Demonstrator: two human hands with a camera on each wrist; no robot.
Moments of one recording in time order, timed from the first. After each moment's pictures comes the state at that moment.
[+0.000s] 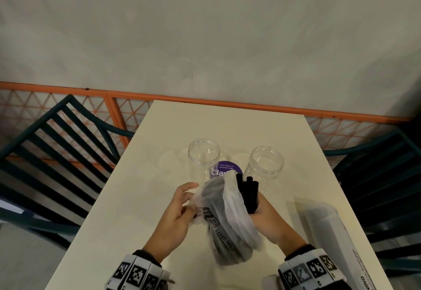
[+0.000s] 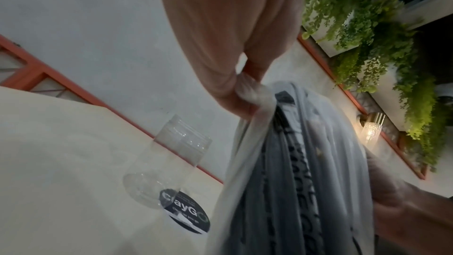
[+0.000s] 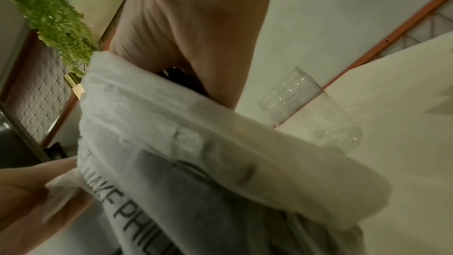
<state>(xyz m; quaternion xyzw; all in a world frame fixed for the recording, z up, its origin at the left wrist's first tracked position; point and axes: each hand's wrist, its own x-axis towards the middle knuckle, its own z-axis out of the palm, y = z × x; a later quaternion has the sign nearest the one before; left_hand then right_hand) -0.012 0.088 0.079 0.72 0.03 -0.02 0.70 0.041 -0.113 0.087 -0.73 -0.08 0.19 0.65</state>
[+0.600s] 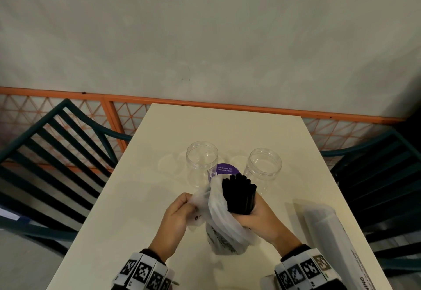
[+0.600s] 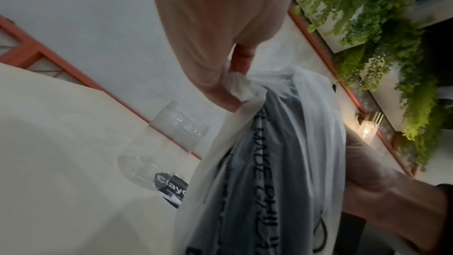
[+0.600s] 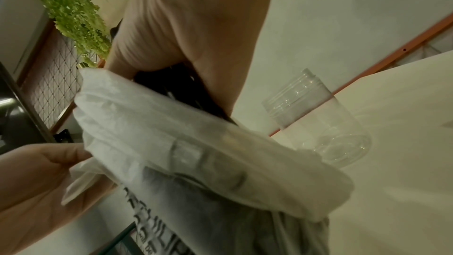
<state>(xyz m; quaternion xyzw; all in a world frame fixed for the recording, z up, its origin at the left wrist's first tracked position) 0.002 0.083 0.068 0.68 0.09 0.00 0.72 0.040 -0.111 0.087 -0.75 -0.14 0.16 0.63</state>
